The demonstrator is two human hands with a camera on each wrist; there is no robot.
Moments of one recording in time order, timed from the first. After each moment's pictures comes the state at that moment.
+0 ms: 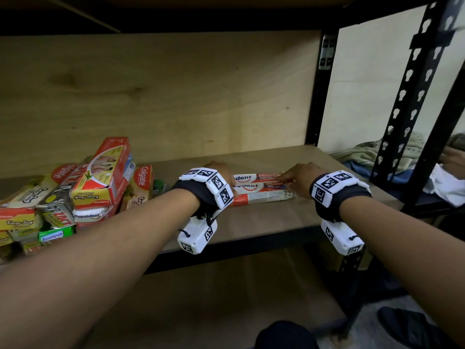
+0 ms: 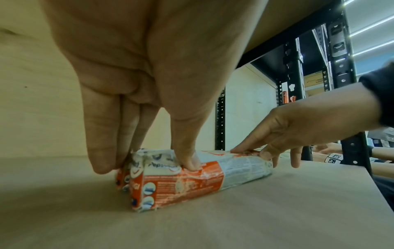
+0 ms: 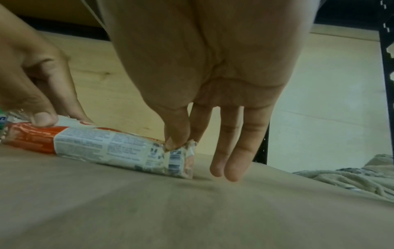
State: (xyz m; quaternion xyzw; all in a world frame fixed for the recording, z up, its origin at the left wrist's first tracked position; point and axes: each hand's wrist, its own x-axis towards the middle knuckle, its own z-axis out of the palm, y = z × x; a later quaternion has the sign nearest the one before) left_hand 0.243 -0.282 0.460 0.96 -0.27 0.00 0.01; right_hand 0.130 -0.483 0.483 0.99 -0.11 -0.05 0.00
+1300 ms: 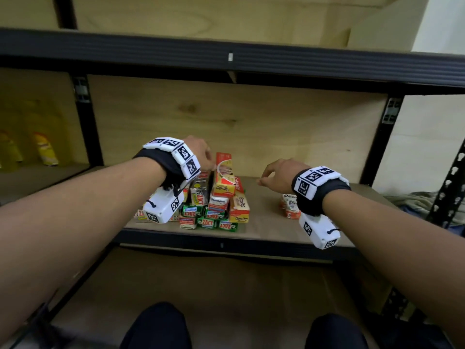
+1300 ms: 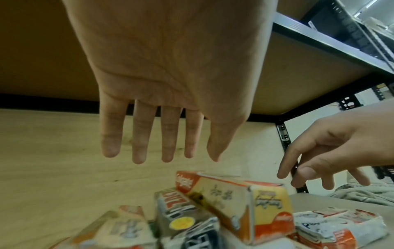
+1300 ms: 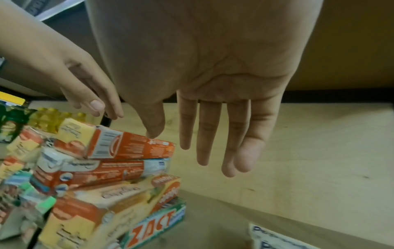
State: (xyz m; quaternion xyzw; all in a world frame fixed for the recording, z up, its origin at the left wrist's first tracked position) left_hand 0.132 -0.016 0.603 0.98 -0.15 0.12 0.04; right_hand 0.083 -0.237 0.583 1.00 0.00 0.04 0.01
